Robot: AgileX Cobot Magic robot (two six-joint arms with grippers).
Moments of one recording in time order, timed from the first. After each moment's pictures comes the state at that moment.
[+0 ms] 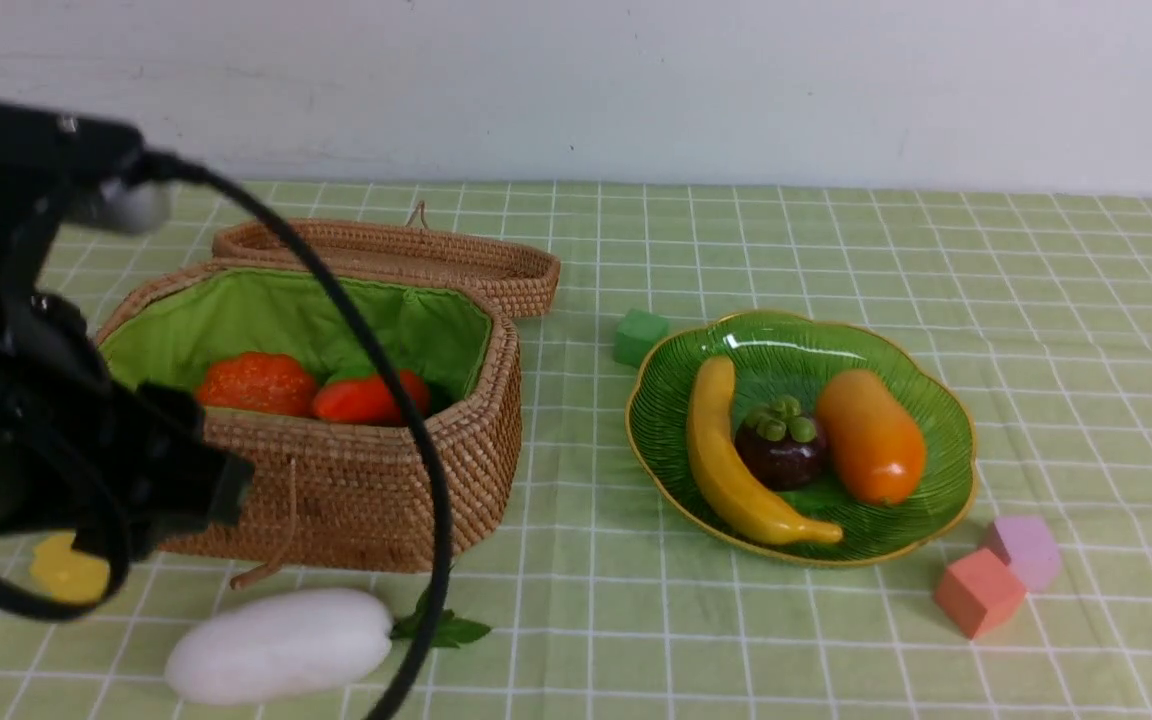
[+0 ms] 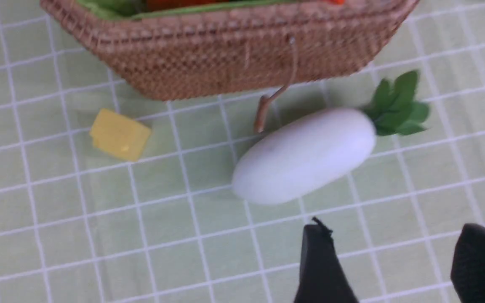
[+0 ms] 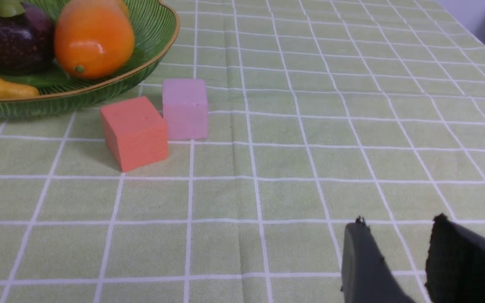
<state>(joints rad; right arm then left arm) -0.08 -0.01 0.02 -0.16 0.41 0.05 -0.55 1.09 -1.05 0.24 1.08 -0.40</state>
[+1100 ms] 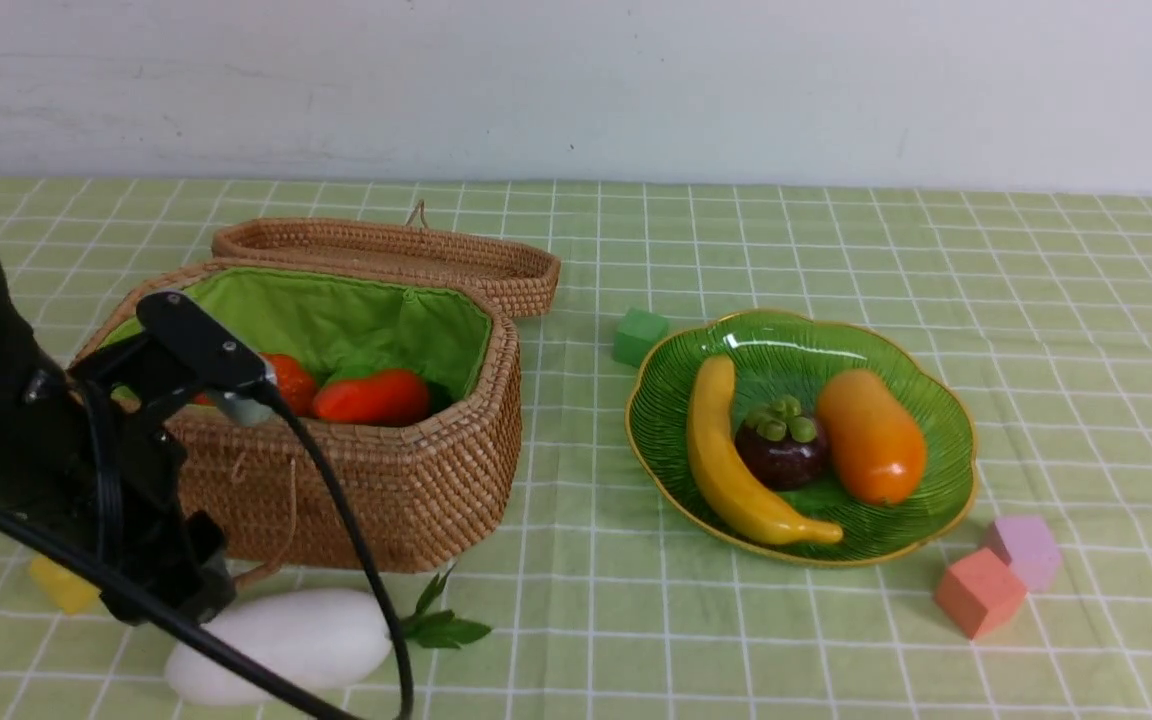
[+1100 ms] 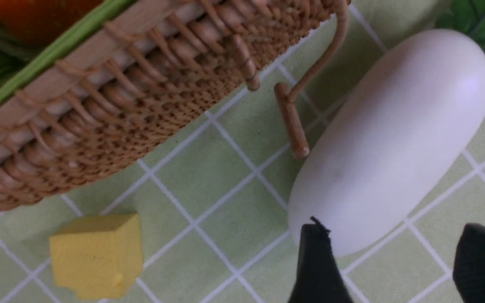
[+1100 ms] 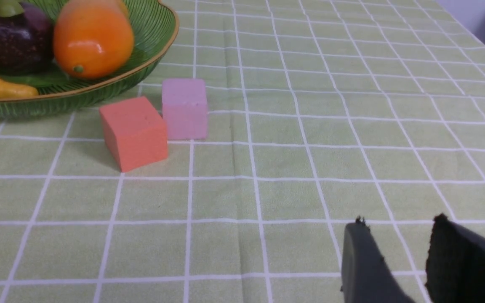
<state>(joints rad) -0.08 -0.01 0.02 -0.16 0.41 0.05 -0.15 1.41 -0.95 -0.16 0.84 0.63</state>
